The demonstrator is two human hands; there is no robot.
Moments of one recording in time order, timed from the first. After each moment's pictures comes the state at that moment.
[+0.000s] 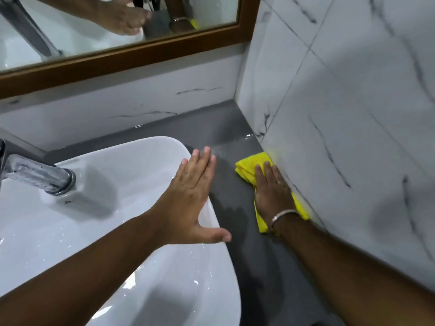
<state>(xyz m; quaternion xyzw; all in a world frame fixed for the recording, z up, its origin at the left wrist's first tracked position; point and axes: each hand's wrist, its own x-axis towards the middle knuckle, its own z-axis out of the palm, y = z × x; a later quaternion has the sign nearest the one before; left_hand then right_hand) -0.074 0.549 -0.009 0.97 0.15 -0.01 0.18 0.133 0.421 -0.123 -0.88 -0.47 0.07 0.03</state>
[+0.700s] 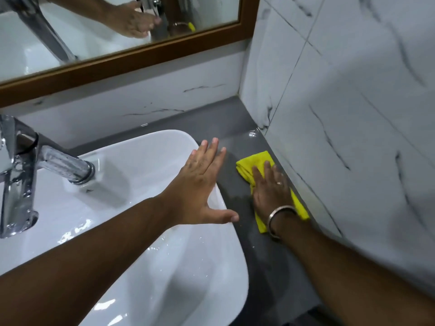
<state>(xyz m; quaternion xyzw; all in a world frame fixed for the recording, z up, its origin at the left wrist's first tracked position) -0.073 0.548 0.000 0.97 0.16 -0.03 0.19 0.100 0.416 -0.120 -0.89 -0.44 0.11 0.07</state>
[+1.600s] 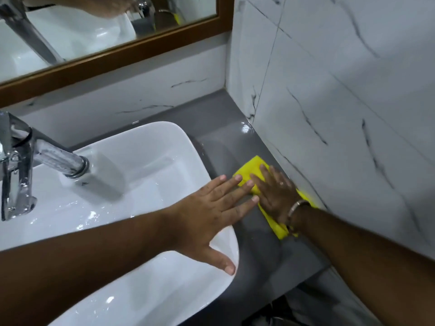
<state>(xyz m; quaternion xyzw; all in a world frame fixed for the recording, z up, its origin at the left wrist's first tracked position) -0.096 0.486 0.014 0.99 -0.09 -0.09 0.06 0.117 0.348 -0.130 -0.83 -0.56 0.06 0.05</state>
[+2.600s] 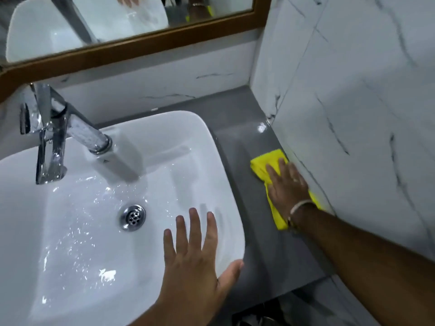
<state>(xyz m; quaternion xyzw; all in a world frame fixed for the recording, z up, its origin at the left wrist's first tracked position) -0.171 0.378 -0.004 0.90 0.41 -0.08 0.13 0.120 0.364 -0.125 -0.86 -0.51 0.08 0.02</state>
